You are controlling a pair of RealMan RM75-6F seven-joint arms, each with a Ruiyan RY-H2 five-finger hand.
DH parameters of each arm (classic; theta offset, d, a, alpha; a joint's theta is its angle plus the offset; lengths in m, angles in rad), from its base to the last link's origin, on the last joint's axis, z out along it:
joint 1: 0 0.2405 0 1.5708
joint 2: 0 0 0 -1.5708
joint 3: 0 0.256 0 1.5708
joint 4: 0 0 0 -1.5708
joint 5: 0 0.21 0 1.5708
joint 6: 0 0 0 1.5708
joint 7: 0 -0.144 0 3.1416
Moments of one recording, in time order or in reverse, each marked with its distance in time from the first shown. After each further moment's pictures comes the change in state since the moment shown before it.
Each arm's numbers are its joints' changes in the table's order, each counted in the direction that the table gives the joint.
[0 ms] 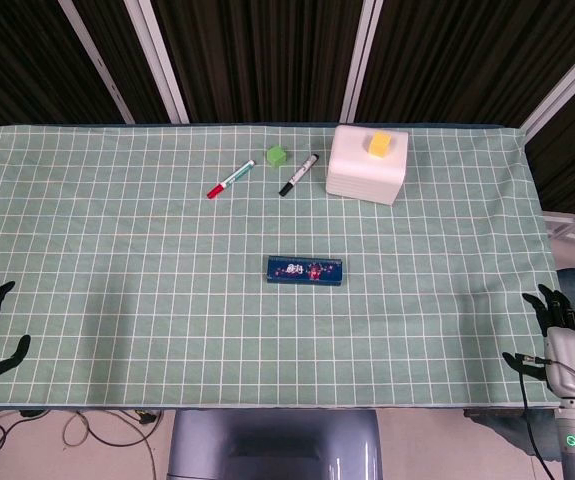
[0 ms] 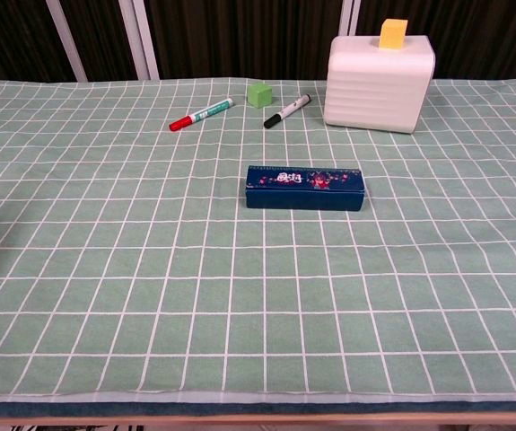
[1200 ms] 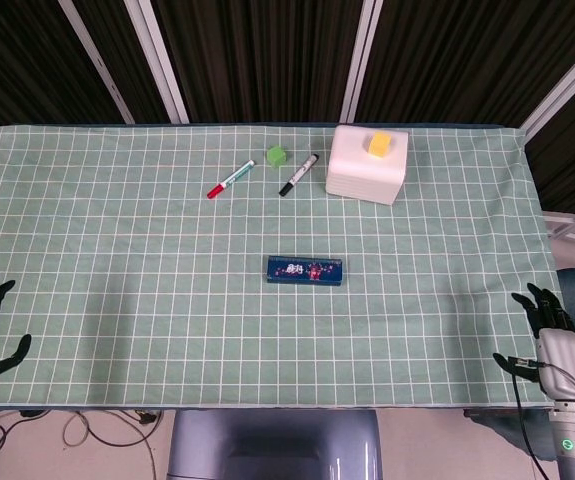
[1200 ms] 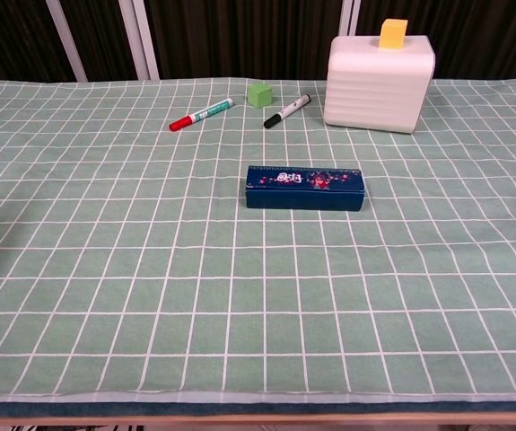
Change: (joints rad) left arm 0.001 -0.009 -0.002 0.007 0.006 0.000 0.024; right arm -0.010 0.002 0.002 0.016 -0.079 -0.013 -0.041
